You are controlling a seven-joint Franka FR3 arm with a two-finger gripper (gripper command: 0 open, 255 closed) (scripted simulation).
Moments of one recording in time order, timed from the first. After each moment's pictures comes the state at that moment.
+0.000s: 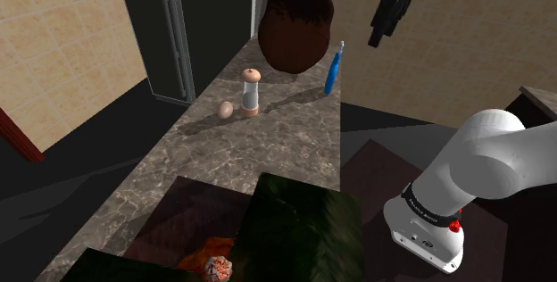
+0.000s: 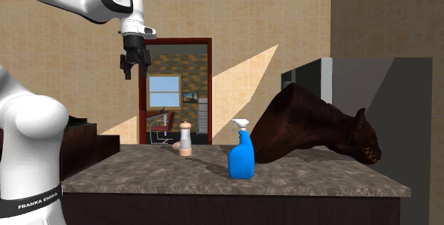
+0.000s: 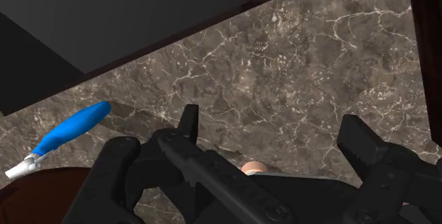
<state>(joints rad) 0.01 -0.80 0.03 -2.31 -0.03 1.53 -0.06</state>
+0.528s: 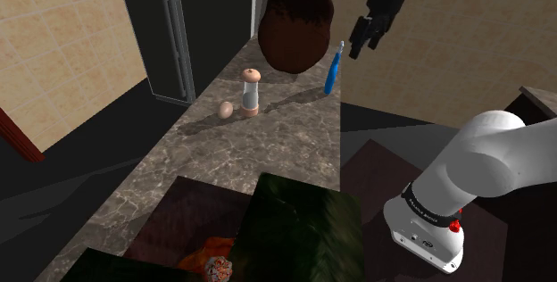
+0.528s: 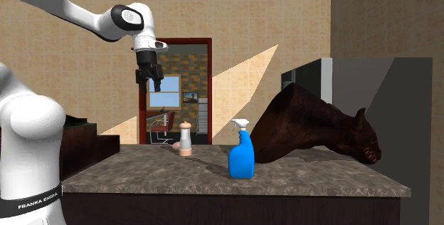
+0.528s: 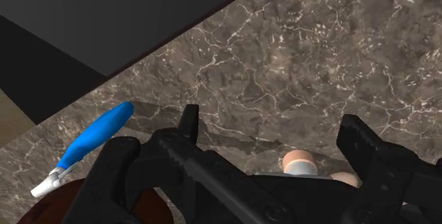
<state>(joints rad) -0.05 -0.74 0.01 -2.44 -0.07 1.77 0.02</state>
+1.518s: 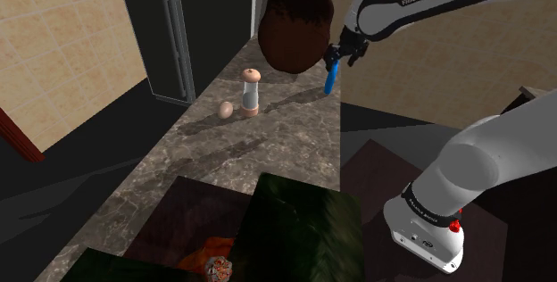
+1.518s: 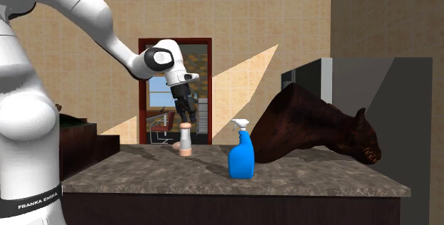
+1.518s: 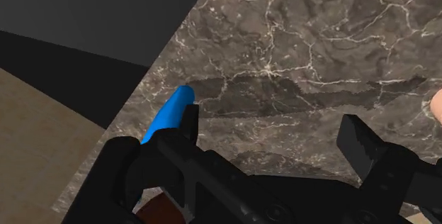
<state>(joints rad) -0.24 -0.38 -0.03 -2.54 -0.20 2.38 0.26</state>
